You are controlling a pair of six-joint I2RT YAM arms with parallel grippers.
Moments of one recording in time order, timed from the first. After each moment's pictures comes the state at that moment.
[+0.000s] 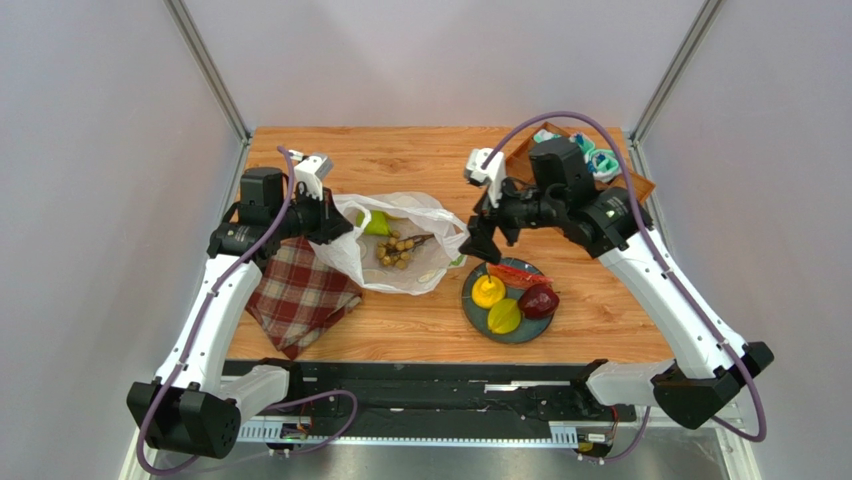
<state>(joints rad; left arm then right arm) -0.13 1.08 1.09 -0.63 0.58 -0.03 0.58 1.27 1.56 -0.93 -0.53 -0.37</state>
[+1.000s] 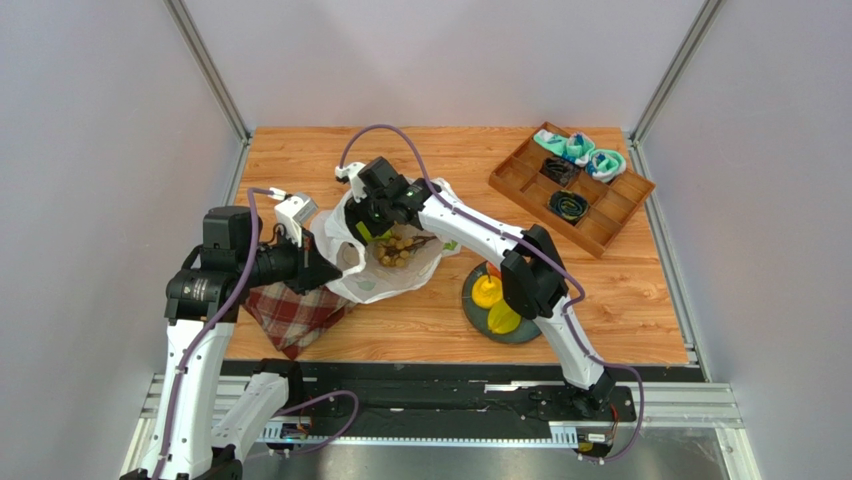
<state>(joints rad) -0.08 0.80 1.15 -1.07 0.74 0.07 0.87 2.27 2.09 -0.60 -0.16 0.08</state>
